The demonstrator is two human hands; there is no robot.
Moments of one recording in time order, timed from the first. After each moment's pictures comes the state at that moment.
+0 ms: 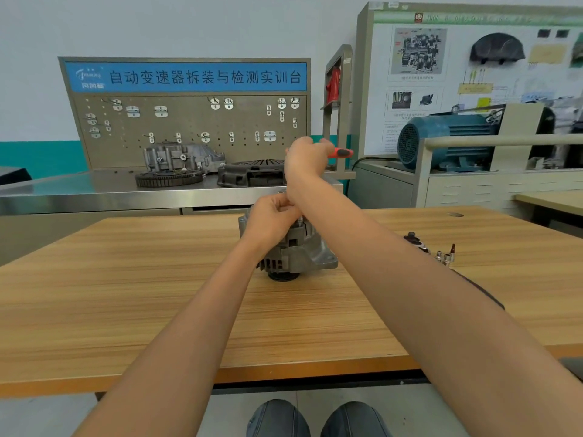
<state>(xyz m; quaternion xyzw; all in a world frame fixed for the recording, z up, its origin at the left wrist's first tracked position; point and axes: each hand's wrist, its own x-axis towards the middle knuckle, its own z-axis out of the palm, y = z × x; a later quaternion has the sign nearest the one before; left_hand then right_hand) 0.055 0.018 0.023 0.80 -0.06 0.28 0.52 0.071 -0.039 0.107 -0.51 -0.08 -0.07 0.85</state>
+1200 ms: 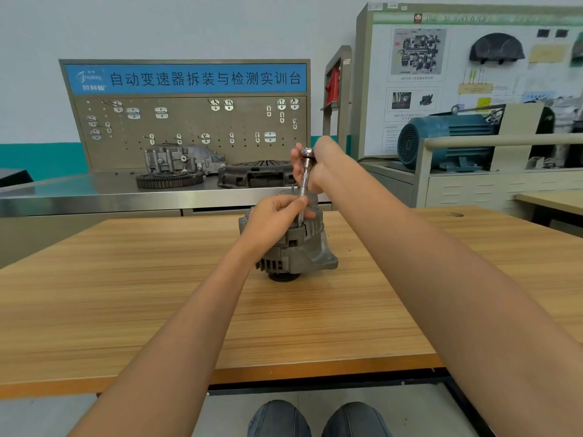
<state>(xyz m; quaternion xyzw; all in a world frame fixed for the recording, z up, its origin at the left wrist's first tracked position) 0.052 0.018 0.026 0.81 -0.09 0.23 0.53 0.107 -0.071 0.121 -0.46 -0.01 0.16 0.87</state>
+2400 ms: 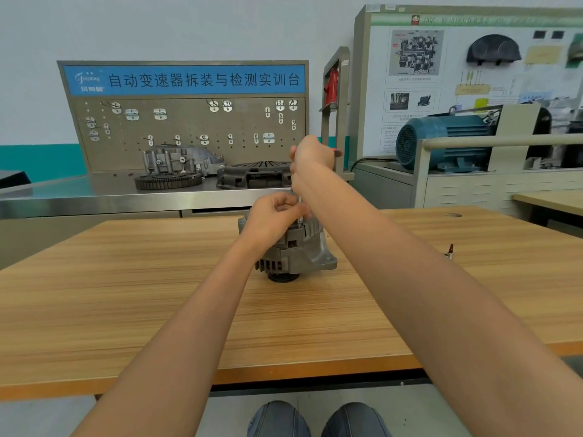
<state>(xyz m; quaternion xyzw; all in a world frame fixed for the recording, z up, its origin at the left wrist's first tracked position) 0.054 0.019 0.027 0.79 -0.09 0.25 0.56 0.086 -0.049 0.115 -0.51 -0.02 -0.02 0.86</state>
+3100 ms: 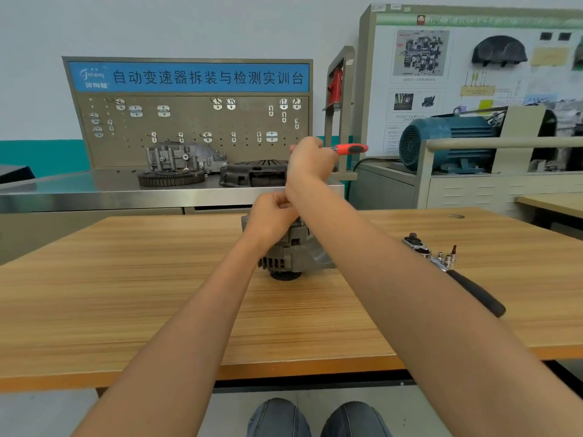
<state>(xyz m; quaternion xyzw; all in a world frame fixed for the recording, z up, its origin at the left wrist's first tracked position) 0.052 0.021 0.027 0.80 -0.06 0.27 0.53 0.084 -0.033 0.102 -0.50 -0.02 -0.11 0.86</state>
